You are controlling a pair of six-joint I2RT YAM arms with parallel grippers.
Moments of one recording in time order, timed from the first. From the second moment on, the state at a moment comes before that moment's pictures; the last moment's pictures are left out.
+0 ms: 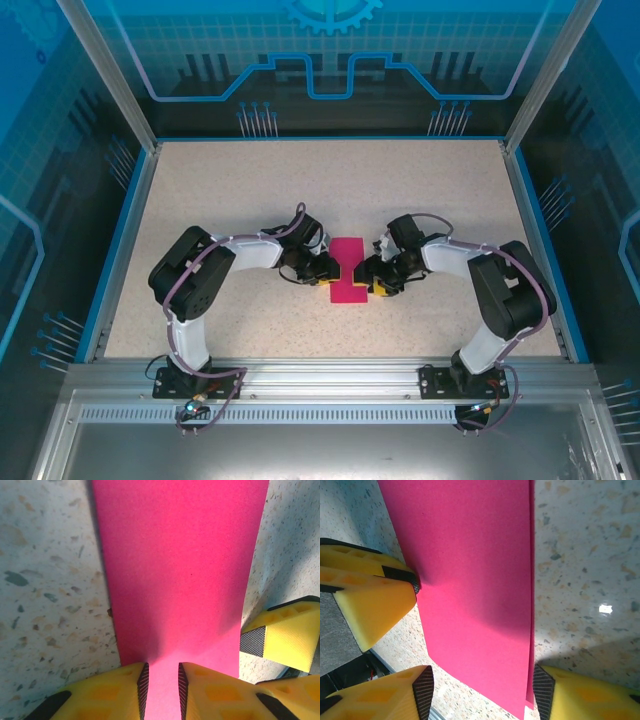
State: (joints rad) left arm -0.59 1.89 1.02 -0.23 0.55 -0.77; right arm 0.39 1.67 0.79 -0.41 -0.66 0.61
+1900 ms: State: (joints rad) left arm -1.15 1.74 1.14 -0.42 -0.25 -0.42; right arm 0.34 1.78 0.98 -0.38 -0.80 0.73
